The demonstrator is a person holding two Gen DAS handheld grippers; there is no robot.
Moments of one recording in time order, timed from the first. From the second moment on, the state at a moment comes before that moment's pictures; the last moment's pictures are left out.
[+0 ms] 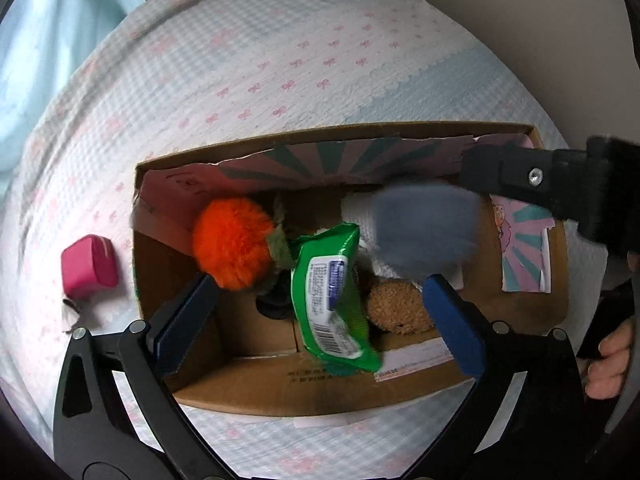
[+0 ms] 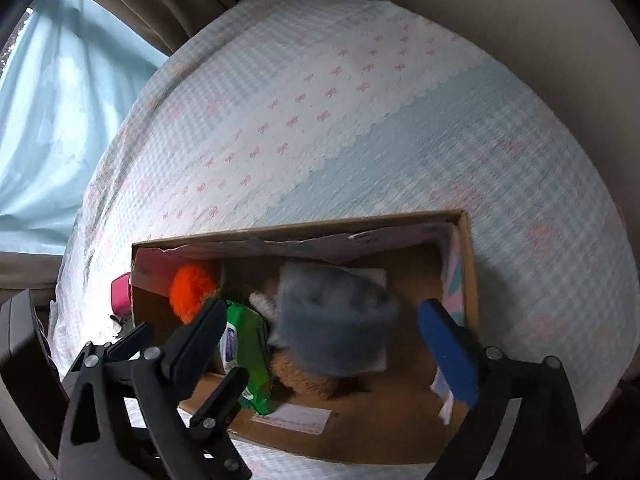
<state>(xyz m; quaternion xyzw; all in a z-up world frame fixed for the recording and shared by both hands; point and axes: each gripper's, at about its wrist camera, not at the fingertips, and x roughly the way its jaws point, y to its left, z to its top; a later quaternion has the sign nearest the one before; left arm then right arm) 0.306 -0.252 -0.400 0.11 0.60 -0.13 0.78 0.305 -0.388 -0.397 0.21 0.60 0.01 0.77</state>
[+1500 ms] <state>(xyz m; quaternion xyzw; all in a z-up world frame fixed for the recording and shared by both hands) 0.122 -0.095 -0.152 0.04 0.41 -0.11 0.91 0.106 -0.271 -0.175 0.08 0.36 0.00 0.93</state>
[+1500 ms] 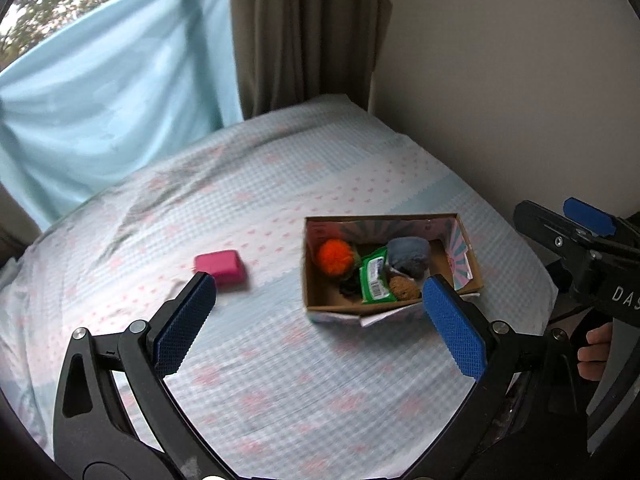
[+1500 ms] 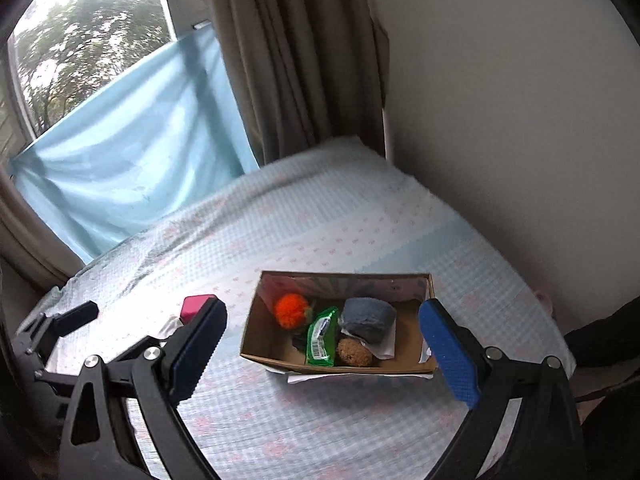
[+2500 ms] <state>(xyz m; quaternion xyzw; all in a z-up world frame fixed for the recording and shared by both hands) 0.146 0.155 -0.208 0.01 0.43 -0.07 0.90 0.162 -0.058 -0.201 -0.01 0.37 0.12 0.92</state>
